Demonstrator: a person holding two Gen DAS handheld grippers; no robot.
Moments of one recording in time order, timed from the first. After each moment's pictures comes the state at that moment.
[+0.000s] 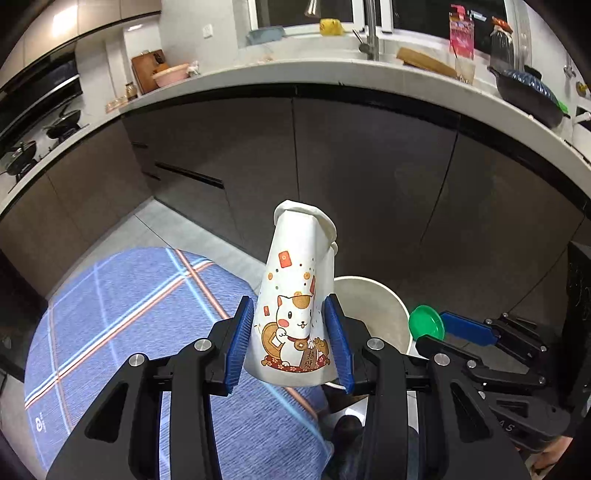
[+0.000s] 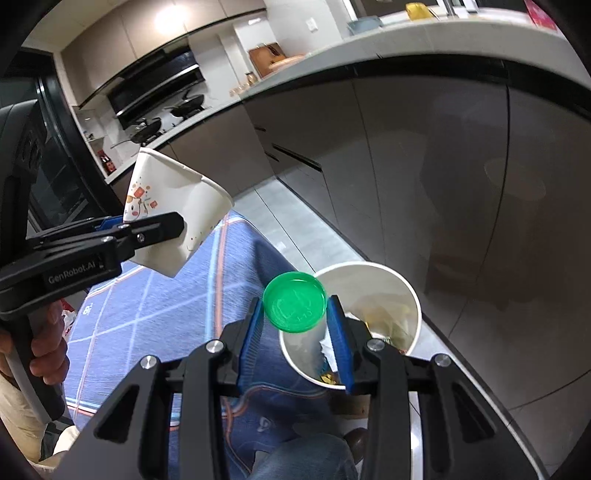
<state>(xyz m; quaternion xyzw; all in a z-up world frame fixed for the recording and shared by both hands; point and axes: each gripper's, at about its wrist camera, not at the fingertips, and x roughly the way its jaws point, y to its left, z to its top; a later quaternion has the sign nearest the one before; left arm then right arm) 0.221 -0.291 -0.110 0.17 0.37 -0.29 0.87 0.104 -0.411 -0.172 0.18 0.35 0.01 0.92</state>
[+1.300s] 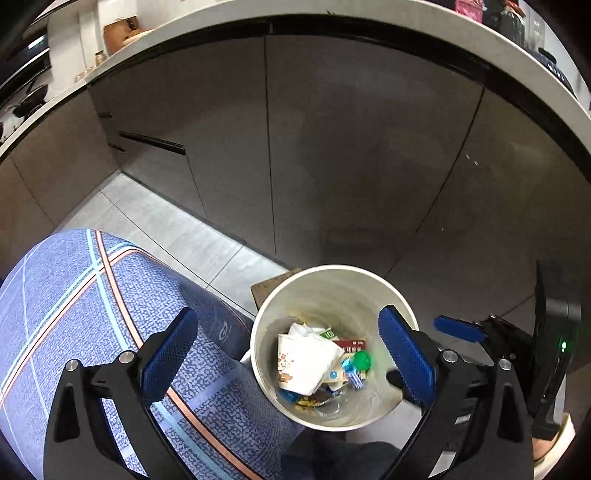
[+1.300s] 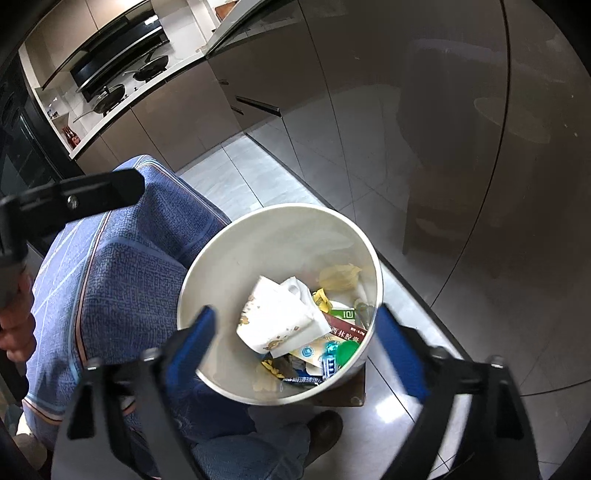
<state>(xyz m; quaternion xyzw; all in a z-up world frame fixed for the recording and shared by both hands) 0.280 -0.344 -0.200 0.16 0.42 -0.32 0.83 0.158 -0.459 -0.277 0.18 0.42 -0.02 0.89</state>
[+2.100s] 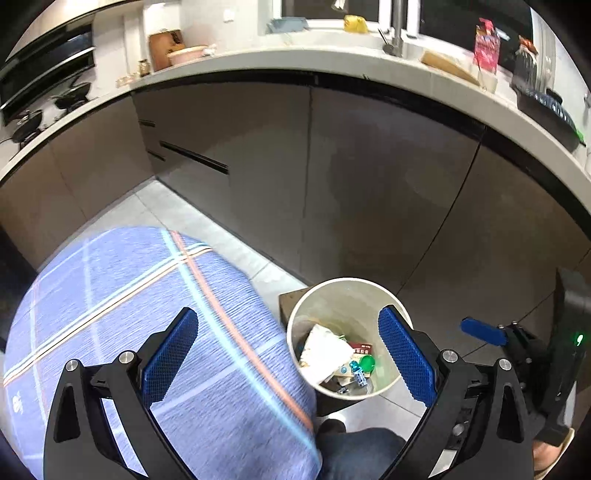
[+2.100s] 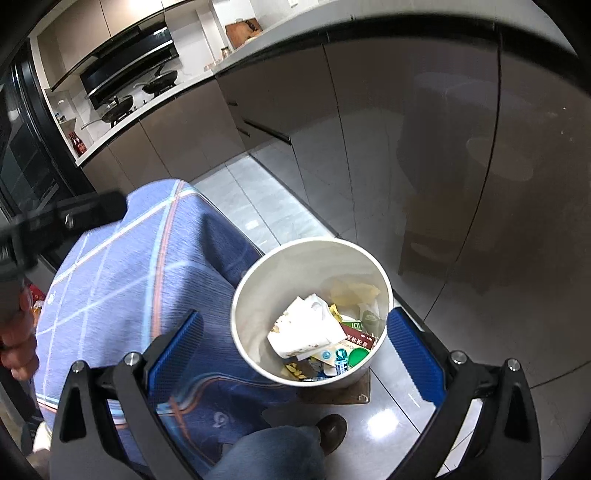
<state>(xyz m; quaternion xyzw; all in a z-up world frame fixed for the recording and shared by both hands) 0.239 -0.279 -0.124 0.12 0.39 -0.27 0.87 0.126 -0.422 -0.196 0.16 0.39 -0.04 0.91</state>
